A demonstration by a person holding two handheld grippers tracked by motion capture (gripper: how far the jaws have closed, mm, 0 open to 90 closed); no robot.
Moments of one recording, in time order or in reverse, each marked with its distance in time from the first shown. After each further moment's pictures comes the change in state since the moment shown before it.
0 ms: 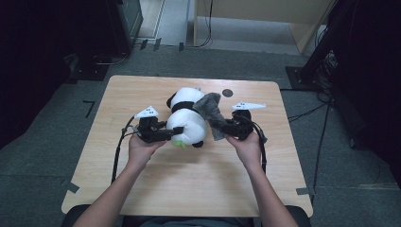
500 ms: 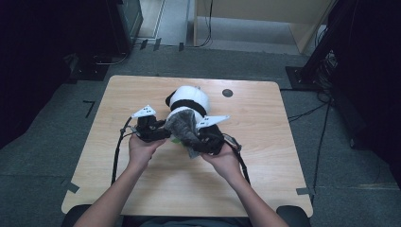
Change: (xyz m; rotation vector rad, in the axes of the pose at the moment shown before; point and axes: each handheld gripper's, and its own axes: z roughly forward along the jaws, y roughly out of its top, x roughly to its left) left arm 0.001 0.003 -0.007 -0.055 0.016 -0.048; right arm 0.077 -0.020 0.049 0.137 0.072 -0.231
